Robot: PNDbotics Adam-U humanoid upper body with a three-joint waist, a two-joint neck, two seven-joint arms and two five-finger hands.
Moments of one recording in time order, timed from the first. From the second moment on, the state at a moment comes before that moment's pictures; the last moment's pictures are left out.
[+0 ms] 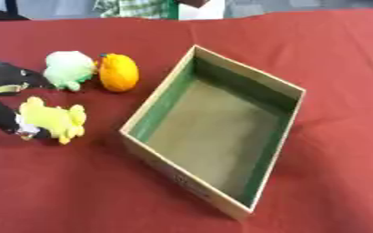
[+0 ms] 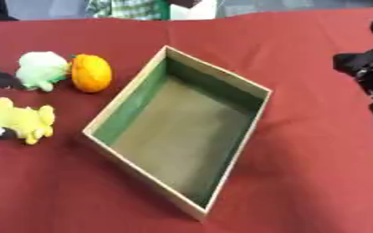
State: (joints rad) left arm -0.58 0.87 -0.15 -1.47 -0.93 -0.31 -0.80; right arm -0.26 -0.35 -0.10 -1.98 -0.38 -0.06 0.16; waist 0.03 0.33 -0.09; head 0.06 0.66
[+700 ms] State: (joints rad) left arm -0.58 0.84 -0.16 -1.43 -0.97 -0.34 -0.77; right arm -0.26 -0.34 -0.10 -1.98 -0.38 -0.06 0.16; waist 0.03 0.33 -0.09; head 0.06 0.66
